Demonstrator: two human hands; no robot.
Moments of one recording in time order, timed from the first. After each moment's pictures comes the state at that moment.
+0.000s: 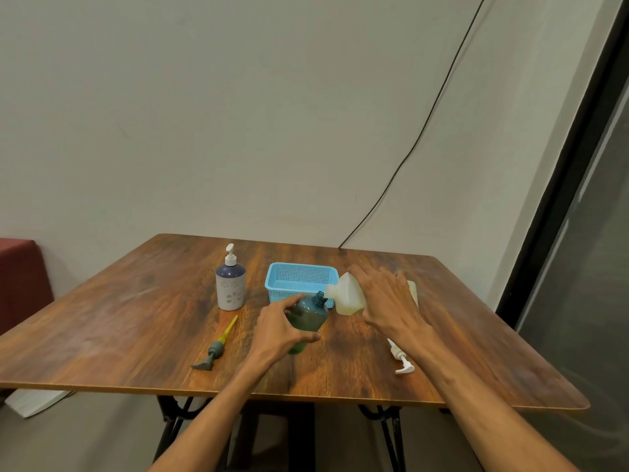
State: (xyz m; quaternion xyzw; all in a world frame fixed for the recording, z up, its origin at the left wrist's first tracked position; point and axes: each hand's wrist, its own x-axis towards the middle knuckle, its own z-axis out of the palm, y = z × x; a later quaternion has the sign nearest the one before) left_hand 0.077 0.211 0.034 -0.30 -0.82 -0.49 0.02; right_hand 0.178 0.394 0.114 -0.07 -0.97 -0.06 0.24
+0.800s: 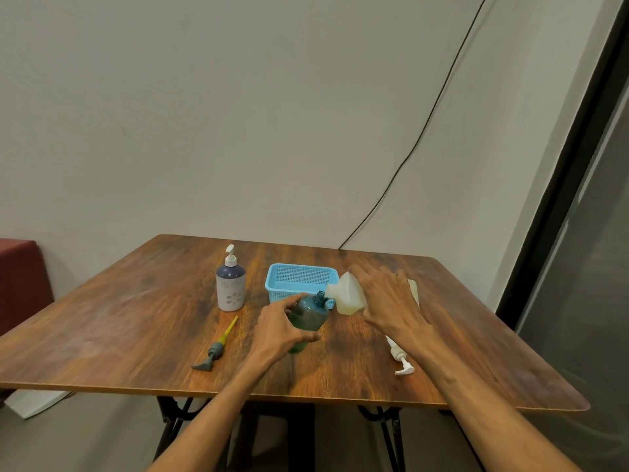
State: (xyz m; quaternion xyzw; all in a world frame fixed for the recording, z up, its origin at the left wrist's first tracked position) left_hand 0.073 0.212 0.032 -0.30 -0.82 -0.49 0.02; right_hand 0.177 0.395 0.115 -0.07 -0.97 -0.08 0.24
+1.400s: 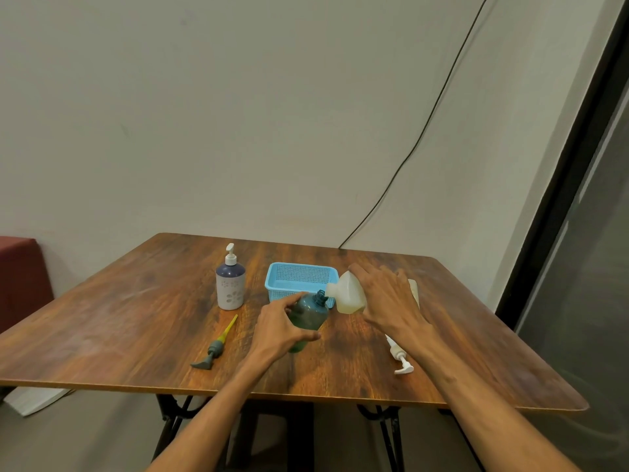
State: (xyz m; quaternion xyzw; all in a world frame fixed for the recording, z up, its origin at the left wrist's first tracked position) left_hand 0.074 0.214 0.032 -0.29 -0.82 -0.49 0.03; right_hand 0.178 0.395 0.116 -0.07 -0.96 -0.07 0.24
